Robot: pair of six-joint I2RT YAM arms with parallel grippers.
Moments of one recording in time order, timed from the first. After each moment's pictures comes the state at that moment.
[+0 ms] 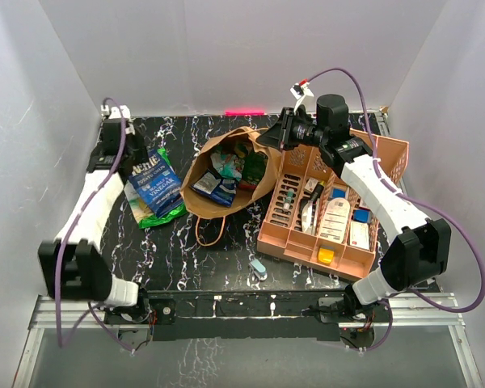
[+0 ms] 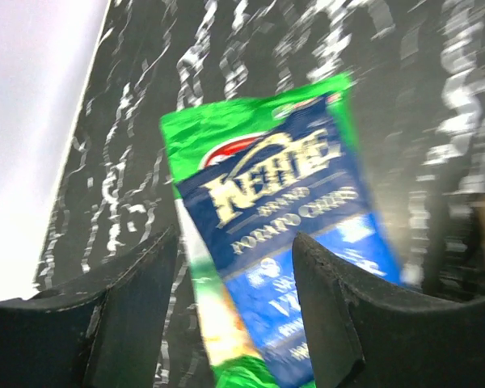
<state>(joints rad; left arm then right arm) -0.03 1.50 1.22 -0.41 -0.33 -0.05 0.33 1.50 1.40 -0.18 -0.65 0.51</state>
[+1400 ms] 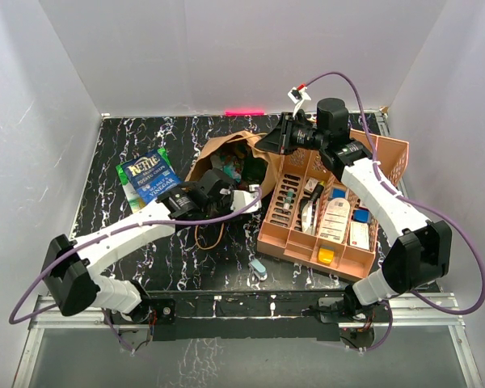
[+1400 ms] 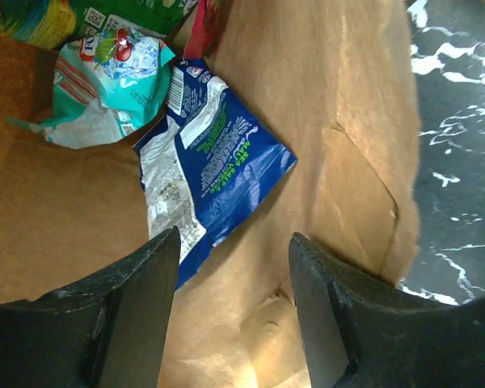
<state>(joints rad) -0.87 1.34 1.10 -0.62 -0.19 0.69 0.33 1.48 1.36 -0.14 -0.73 0.50</state>
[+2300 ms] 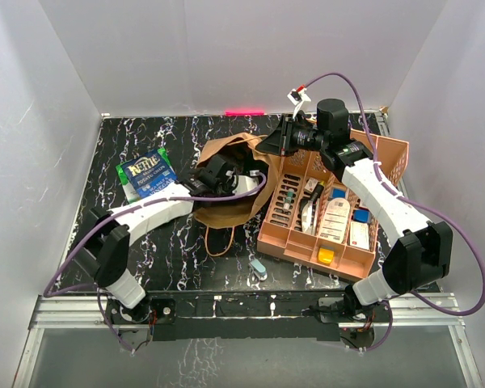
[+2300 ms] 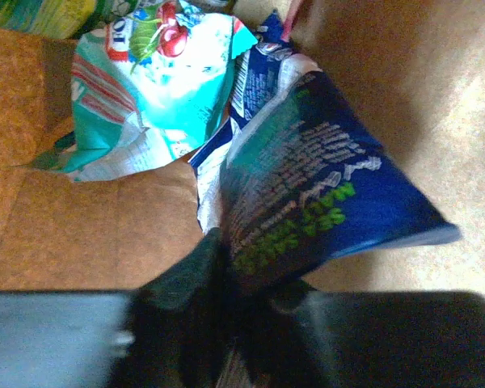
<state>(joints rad) -0.72 1.62 1.14 -0.41 -0.25 0.85 0.33 1.47 1.36 -0.18 -0.73 0.47</state>
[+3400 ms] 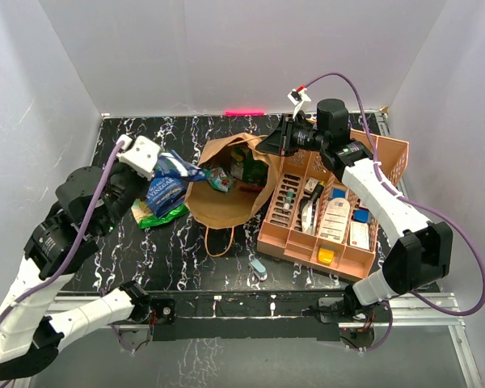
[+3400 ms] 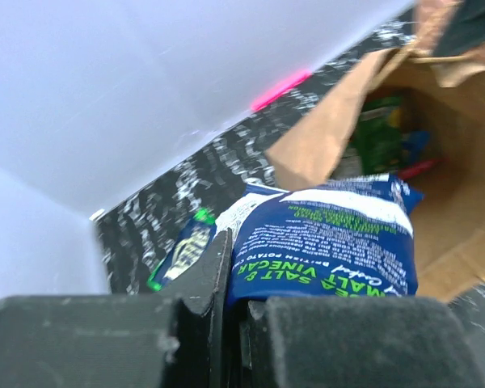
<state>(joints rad) -0.75 0.84 1.40 -0.73 -0.31 0.35 0.33 1.47 1.36 -0.18 -0.73 0.47</state>
